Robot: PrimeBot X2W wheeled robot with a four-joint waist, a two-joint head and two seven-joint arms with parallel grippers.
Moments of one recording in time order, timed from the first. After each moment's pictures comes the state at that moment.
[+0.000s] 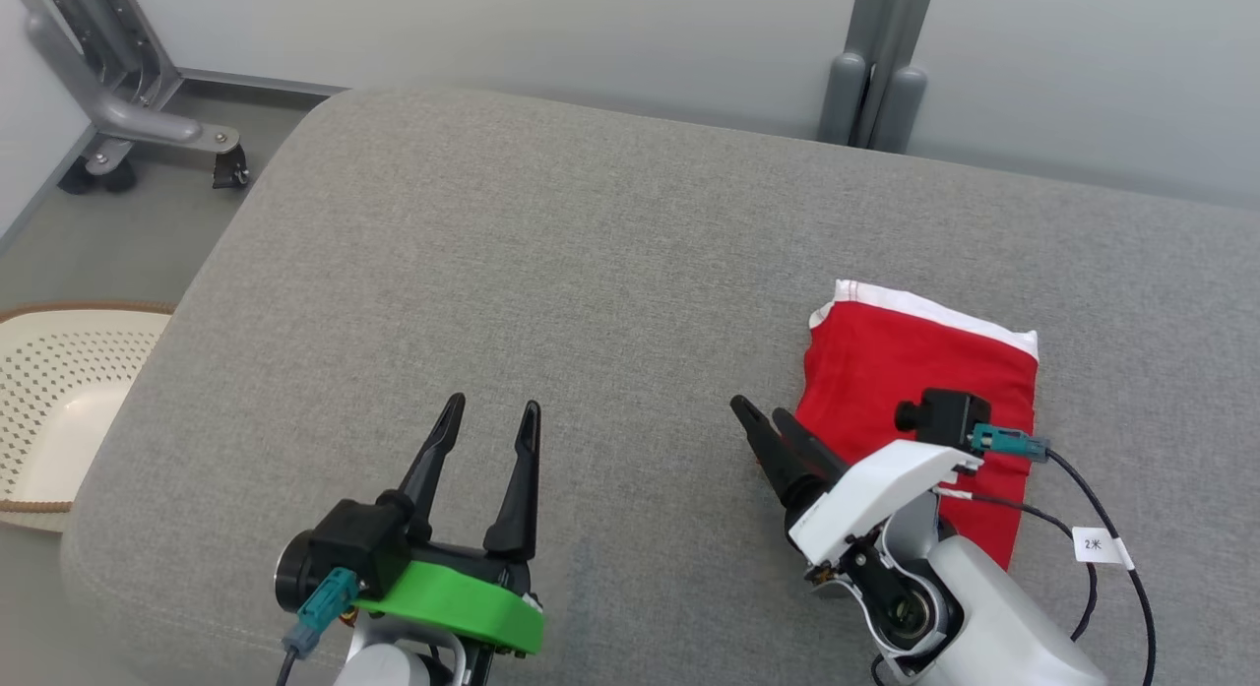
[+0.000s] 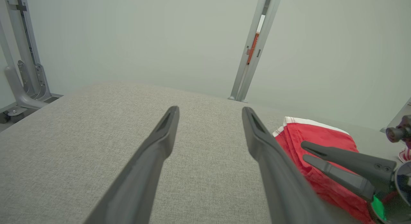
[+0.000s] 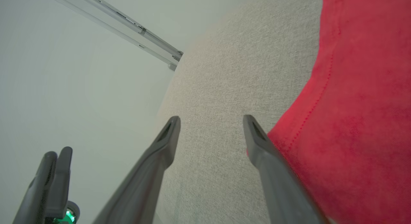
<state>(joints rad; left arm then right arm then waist) -0.11 0.05 -0.33 0.18 -0.35 -0.07 -0.26 -0.33 -0.06 0.41 0.48 1.01 0.13 0.01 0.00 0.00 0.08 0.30</state>
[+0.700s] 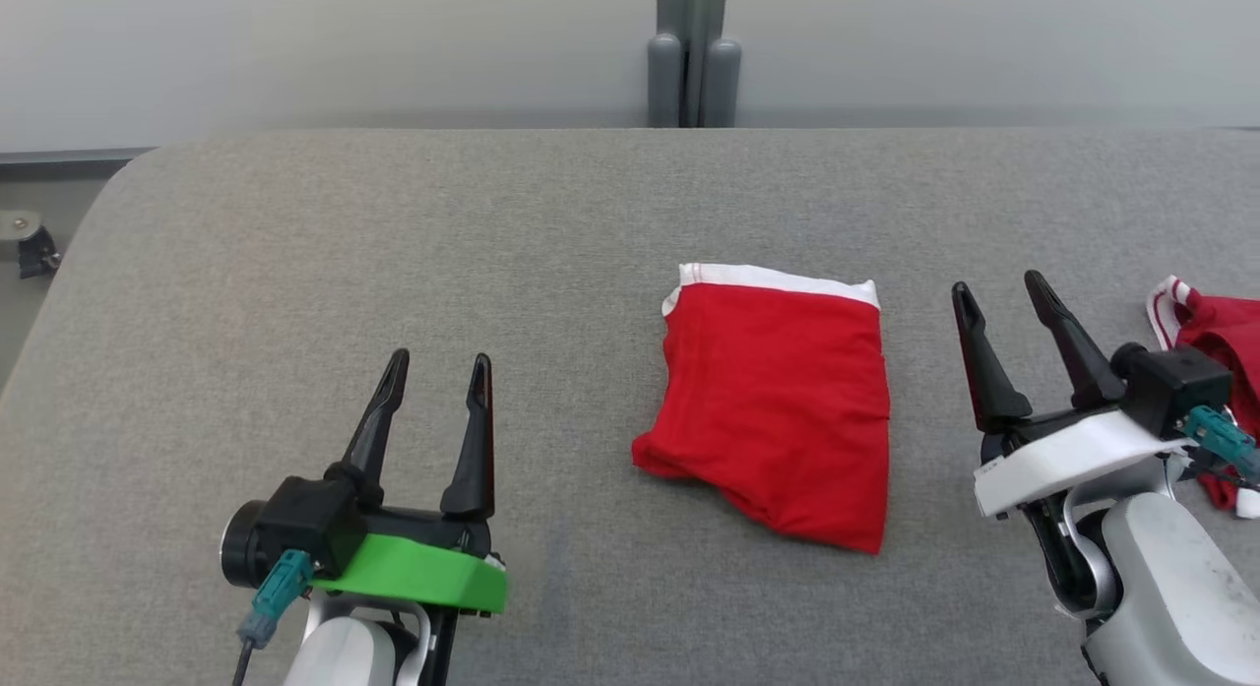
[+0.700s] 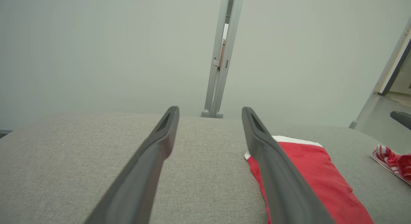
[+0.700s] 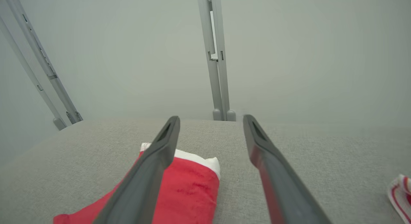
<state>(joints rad) -0.12 0.05 -0.25 0.11 -0.29 -0.05 -0.26 -0.28 -0.26 0.18 0.29 0.41 0.13 -0.26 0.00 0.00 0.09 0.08</state>
